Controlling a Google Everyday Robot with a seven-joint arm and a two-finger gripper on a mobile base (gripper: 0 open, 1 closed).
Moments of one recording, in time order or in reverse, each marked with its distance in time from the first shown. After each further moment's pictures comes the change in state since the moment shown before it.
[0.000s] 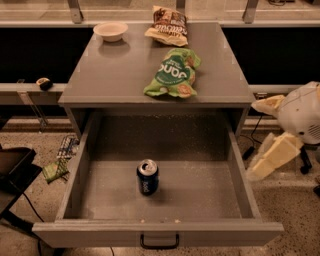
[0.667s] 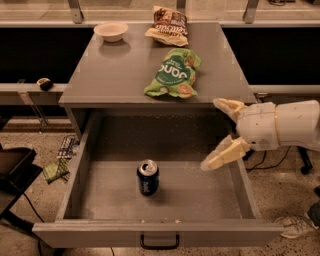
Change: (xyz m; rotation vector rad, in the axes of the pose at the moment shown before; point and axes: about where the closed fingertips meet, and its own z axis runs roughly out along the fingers) arm -0.054 -0.016 0.080 0.032 -0.463 -0.078
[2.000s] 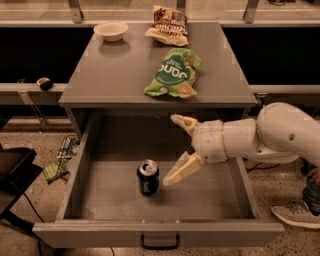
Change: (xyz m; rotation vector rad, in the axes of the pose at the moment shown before) arm -0.001 0.035 0.102 -0.121 -0.112 -0.063
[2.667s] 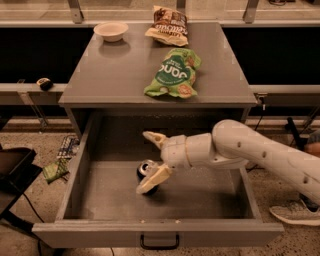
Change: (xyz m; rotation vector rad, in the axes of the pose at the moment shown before) arm 0.040 0.014 0.105 -0.118 -0.066 0.042
